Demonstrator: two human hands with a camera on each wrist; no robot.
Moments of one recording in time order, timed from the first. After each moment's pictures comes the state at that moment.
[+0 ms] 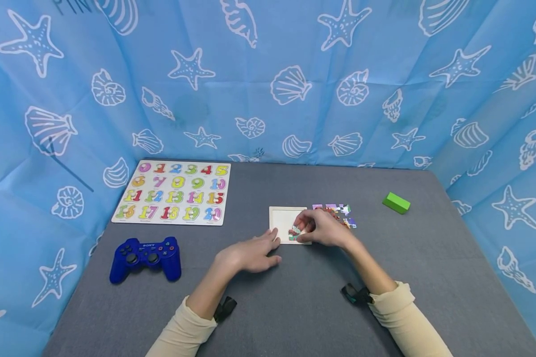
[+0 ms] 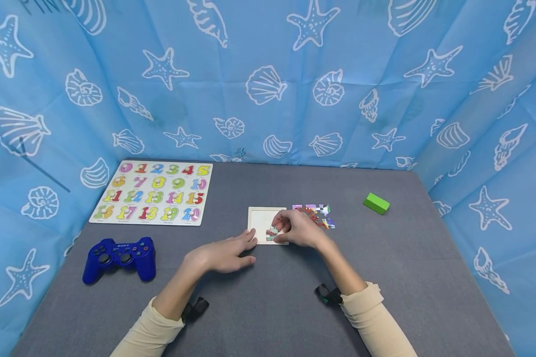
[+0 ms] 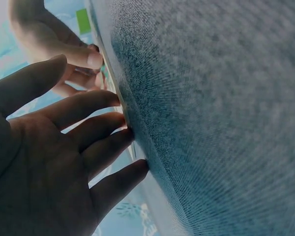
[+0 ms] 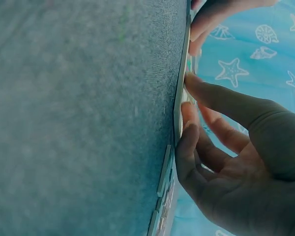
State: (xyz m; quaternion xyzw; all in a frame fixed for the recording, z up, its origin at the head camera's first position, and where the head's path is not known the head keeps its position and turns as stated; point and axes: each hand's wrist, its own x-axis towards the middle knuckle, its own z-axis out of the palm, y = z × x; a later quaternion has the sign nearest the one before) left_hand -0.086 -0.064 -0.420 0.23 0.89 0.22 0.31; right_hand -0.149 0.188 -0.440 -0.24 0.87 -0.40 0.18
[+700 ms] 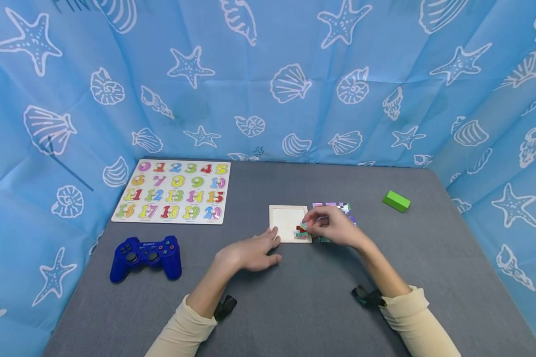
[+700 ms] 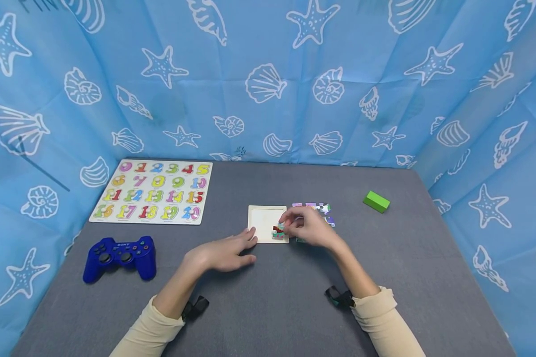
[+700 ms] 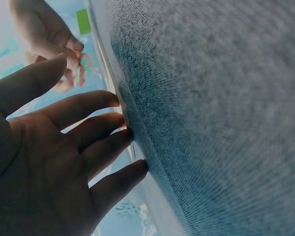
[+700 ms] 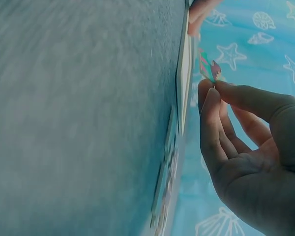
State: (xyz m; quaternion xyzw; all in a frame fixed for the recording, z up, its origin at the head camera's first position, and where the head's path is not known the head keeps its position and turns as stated) left_hand -0.087 -0.065 -0.421 0.24 0.89 0.23 0.31; right_hand -0.140 0.213 -0.440 -0.24 0.83 -0.48 0.14
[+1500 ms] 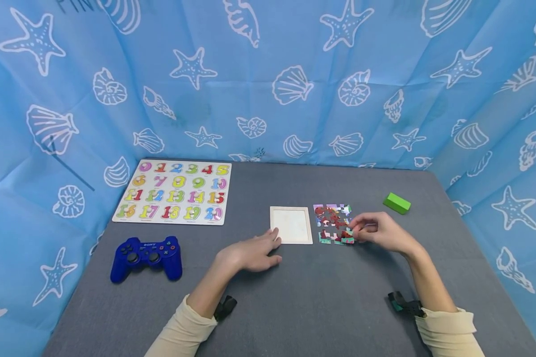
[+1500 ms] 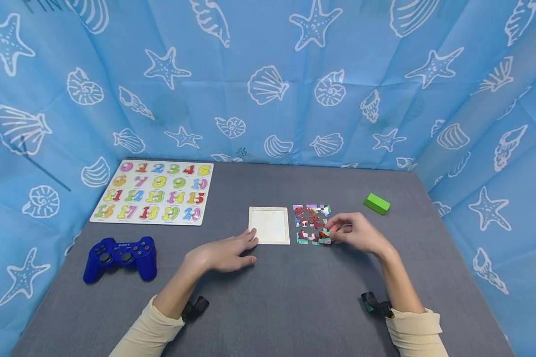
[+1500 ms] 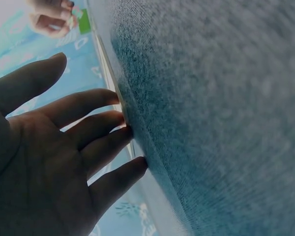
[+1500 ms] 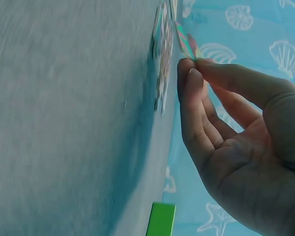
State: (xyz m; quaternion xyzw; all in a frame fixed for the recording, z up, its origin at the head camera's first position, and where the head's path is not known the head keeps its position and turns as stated) left_hand -0.085 -0.068 -0.419 0.25 0.89 0.23 0.31; right_hand -0.123 0.318 -0.421 -0.17 0.86 -0.45 0.18
